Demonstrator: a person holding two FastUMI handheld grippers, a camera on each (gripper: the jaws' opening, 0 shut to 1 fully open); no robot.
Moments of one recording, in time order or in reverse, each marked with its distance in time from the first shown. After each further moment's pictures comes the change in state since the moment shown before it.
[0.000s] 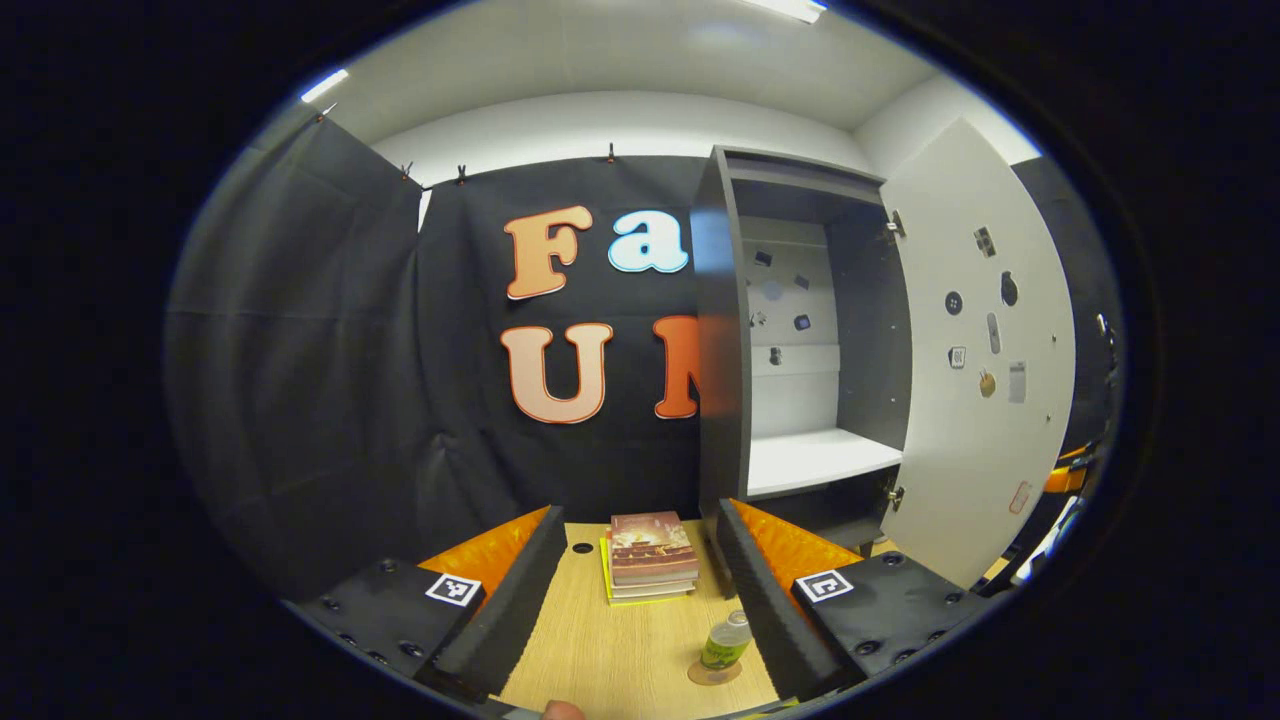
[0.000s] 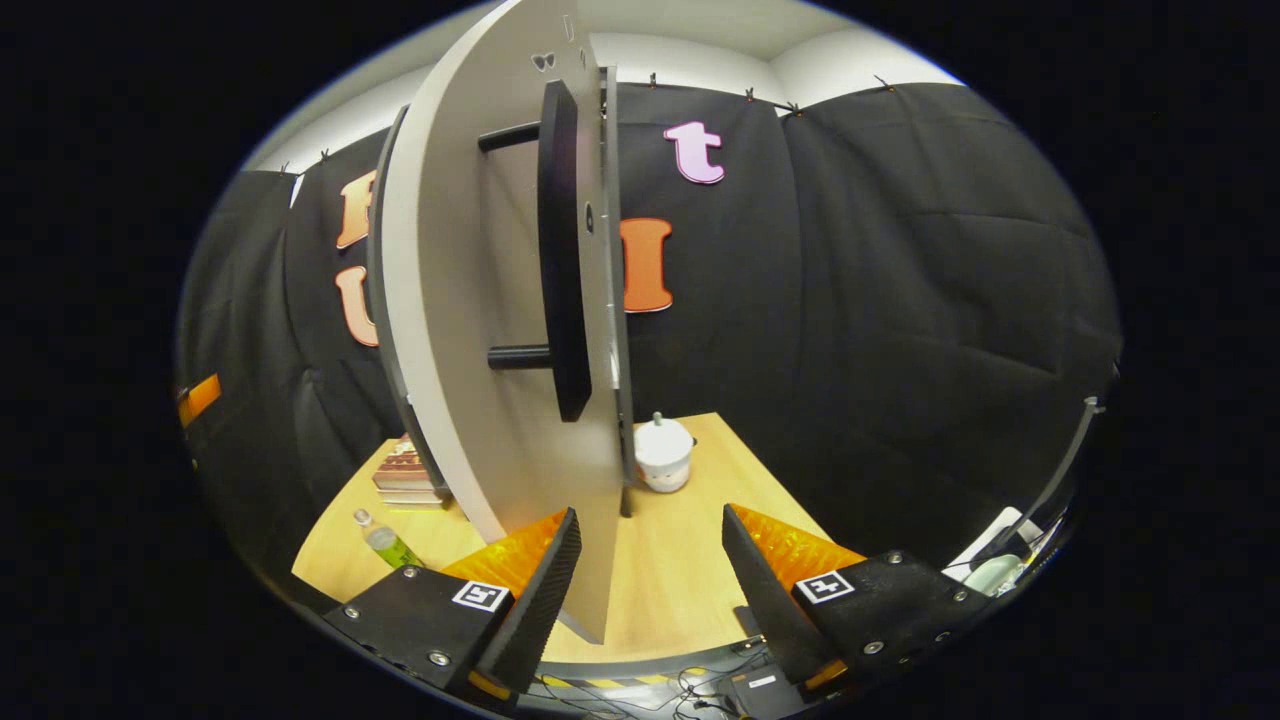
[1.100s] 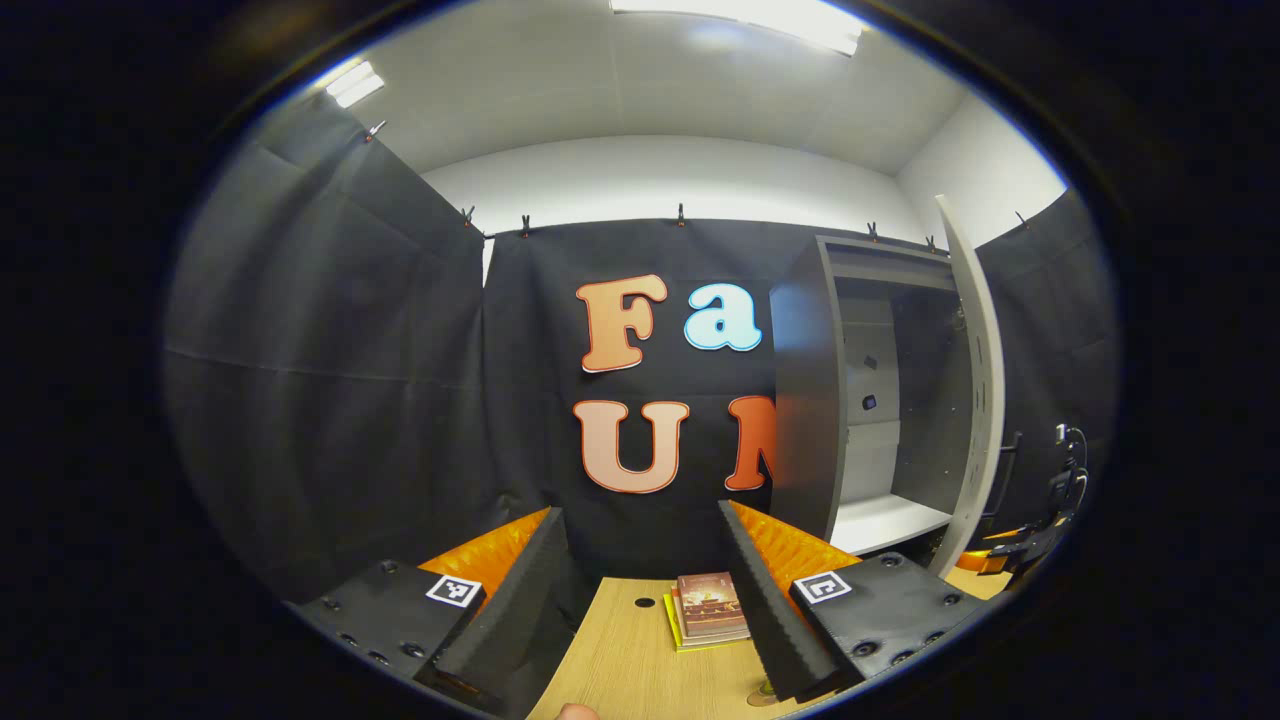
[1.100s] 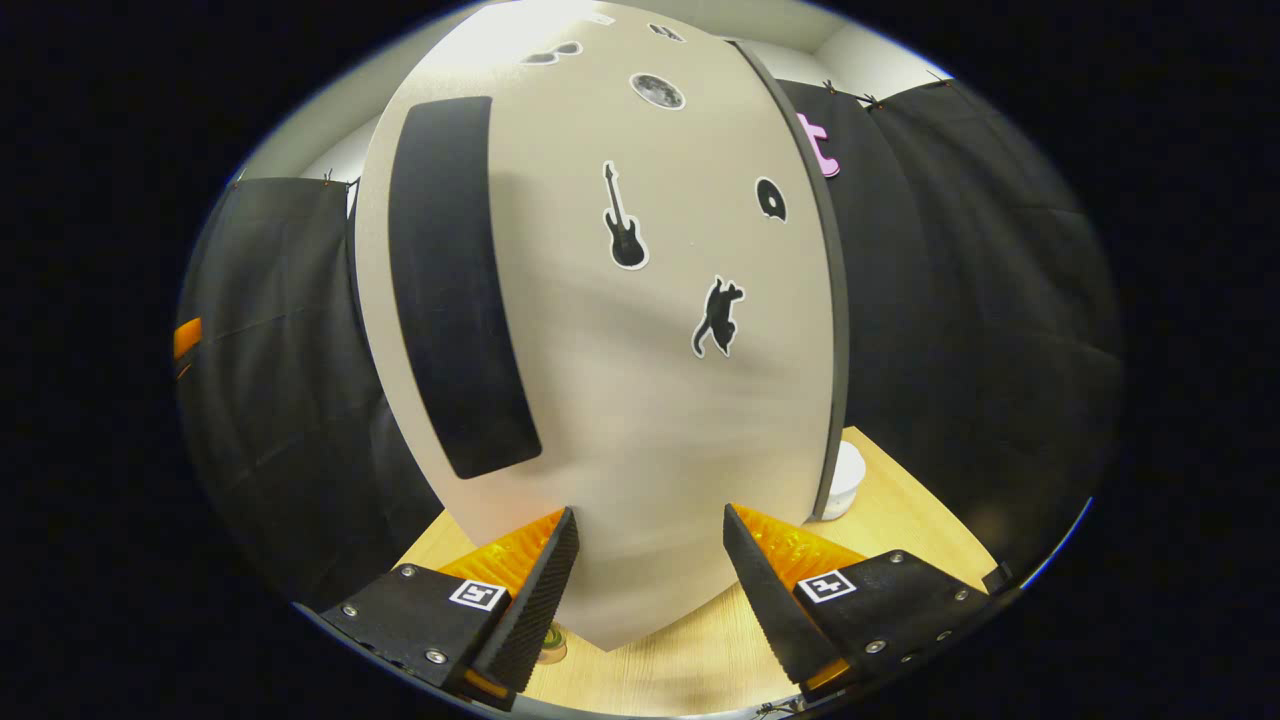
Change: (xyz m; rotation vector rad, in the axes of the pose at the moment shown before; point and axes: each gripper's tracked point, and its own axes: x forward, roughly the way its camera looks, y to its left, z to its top) left arm -0.015 0.134 0.105 0.002 -0.138 0.097; right arm 0.103 0.194 0.029 0.026 -0.042 0.228
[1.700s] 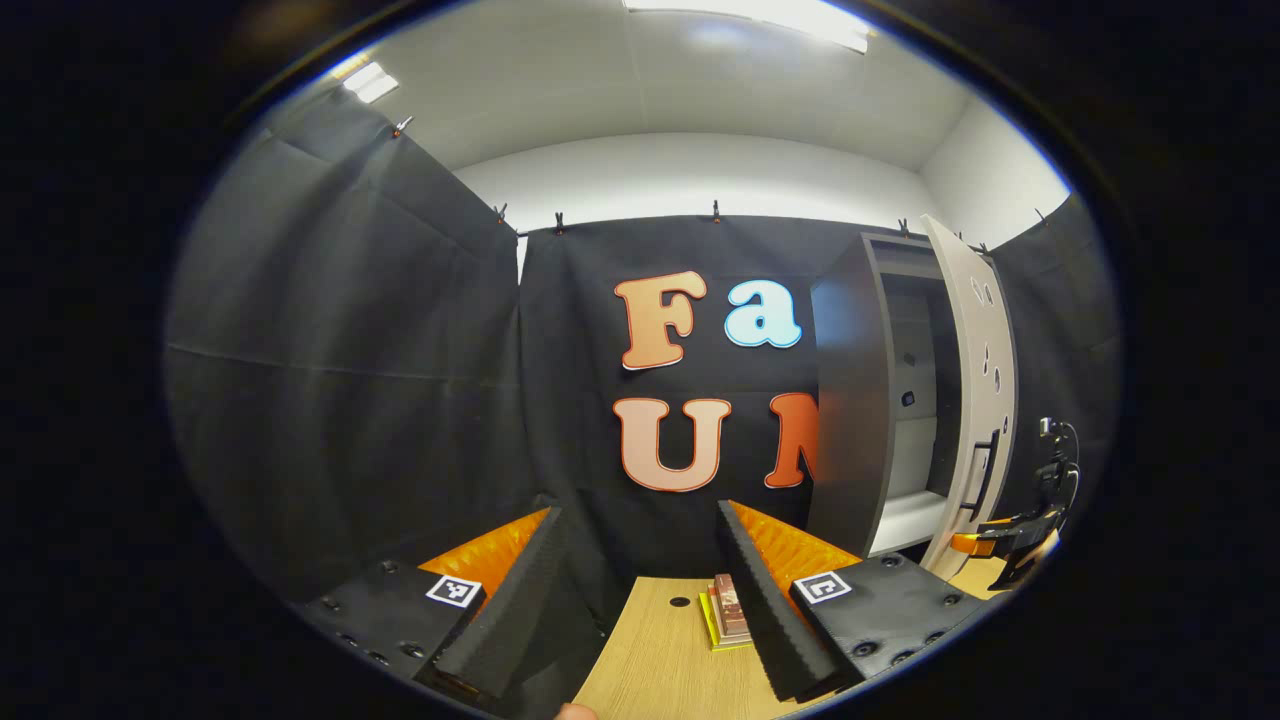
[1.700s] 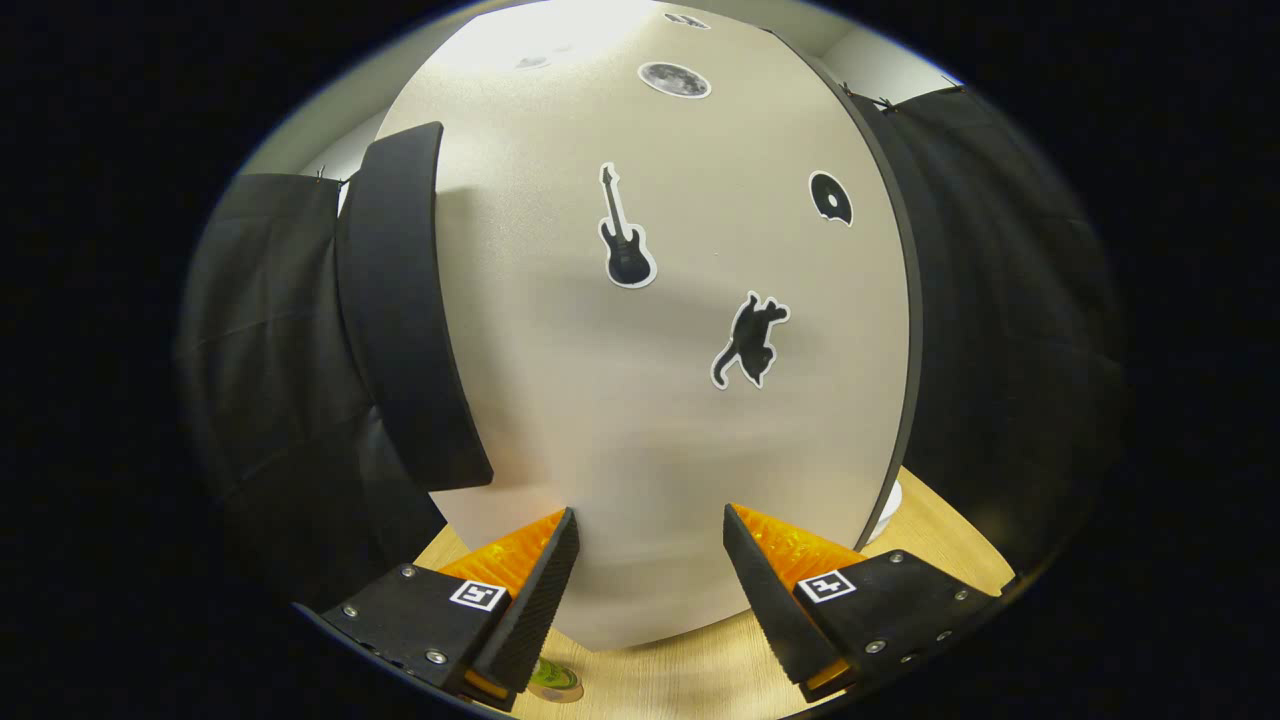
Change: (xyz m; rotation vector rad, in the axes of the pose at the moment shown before) left arm 0.009 0.053 -0.010 0.008 0.017 0.082; right arm 0.047 0.009 0.013 -0.013 -0.030 -0.007
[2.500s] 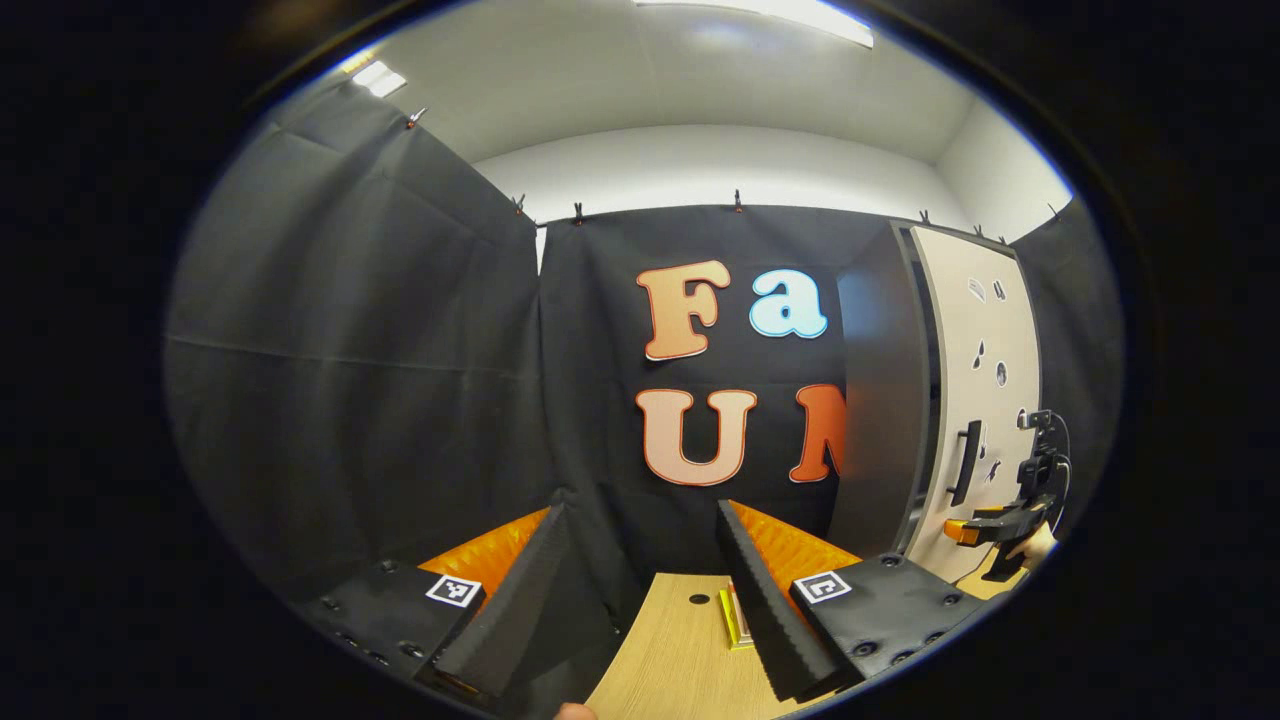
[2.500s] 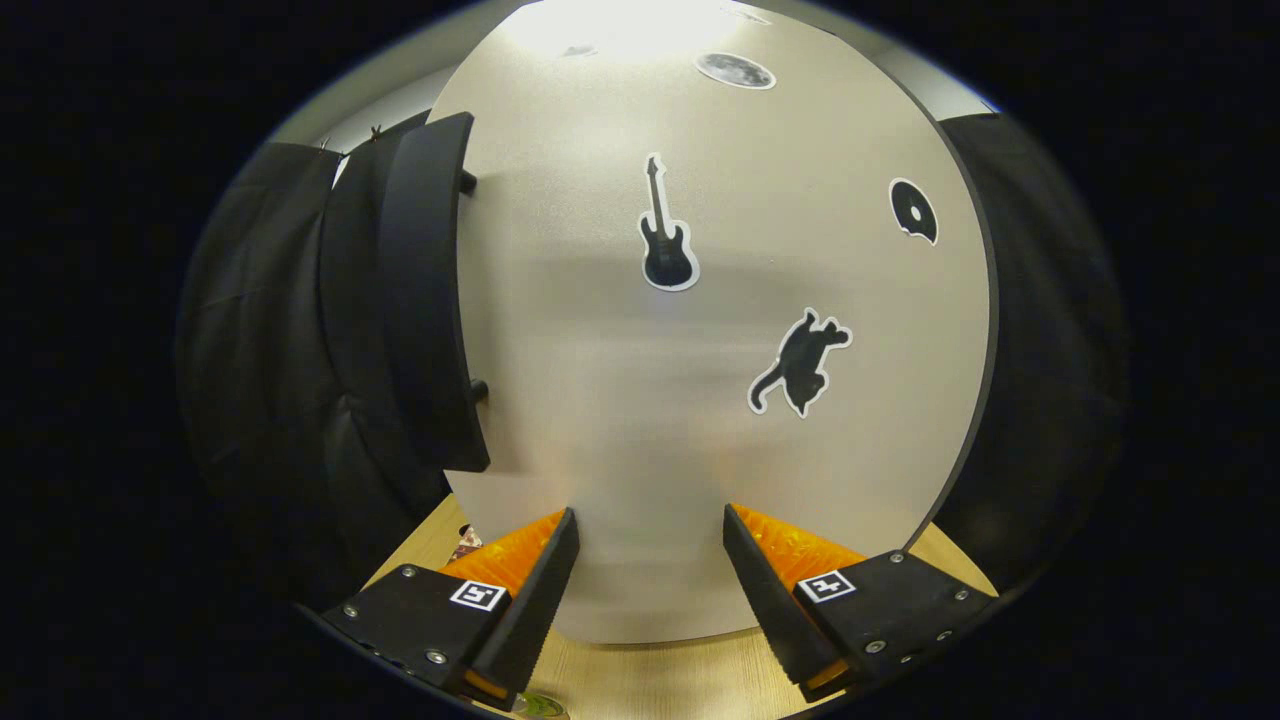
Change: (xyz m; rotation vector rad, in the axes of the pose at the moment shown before) left arm 0.011 0.028 -0.008 0.008 0.020 0.062; right arm 0.026 0.022 0.007 -0.084 0.000 -0.041
